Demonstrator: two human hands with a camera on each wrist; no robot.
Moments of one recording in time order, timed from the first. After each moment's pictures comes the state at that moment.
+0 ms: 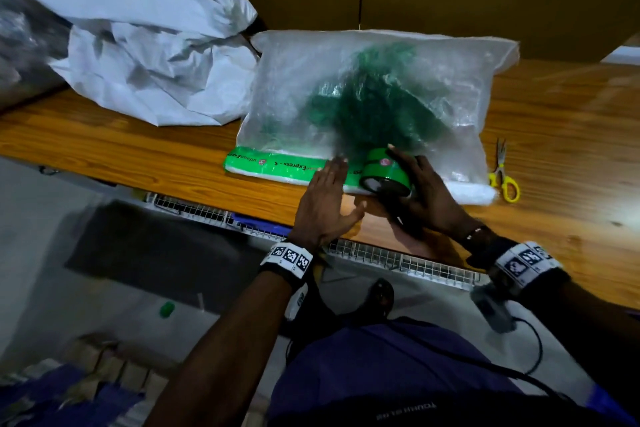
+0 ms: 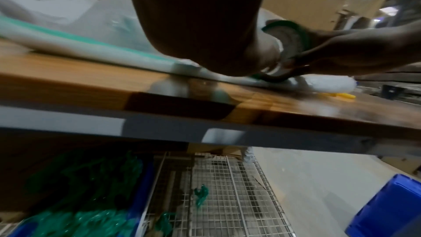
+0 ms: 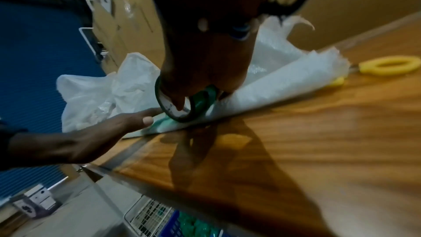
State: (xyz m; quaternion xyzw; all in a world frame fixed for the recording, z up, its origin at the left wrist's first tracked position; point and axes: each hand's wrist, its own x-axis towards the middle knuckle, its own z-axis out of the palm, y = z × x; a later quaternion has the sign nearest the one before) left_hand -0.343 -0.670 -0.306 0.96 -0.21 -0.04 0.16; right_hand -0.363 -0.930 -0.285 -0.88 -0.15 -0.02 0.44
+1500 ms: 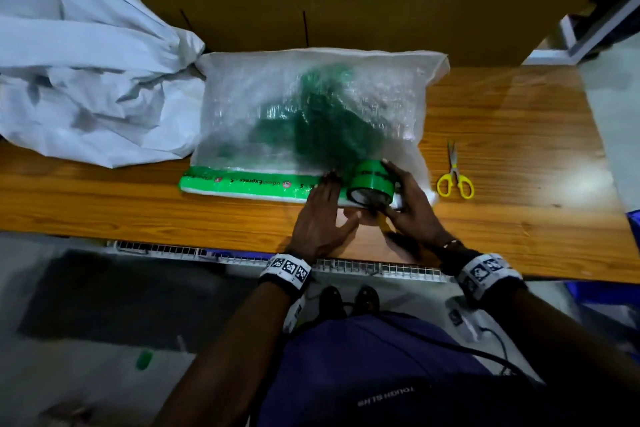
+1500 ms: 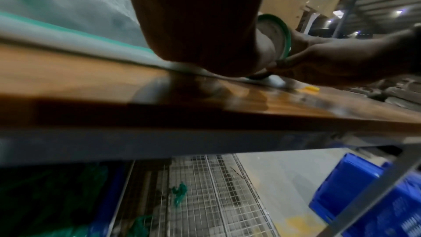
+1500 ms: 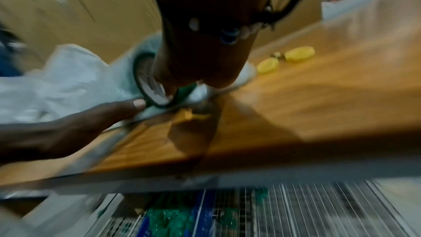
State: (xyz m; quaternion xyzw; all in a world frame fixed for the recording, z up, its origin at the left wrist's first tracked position) left_hand -0.330 -0.712 -0.317 0.93 -0.27 -0.07 0.22; right_hand -0.383 -0.945 -0.300 -0.85 -0.04 -0.06 0.52
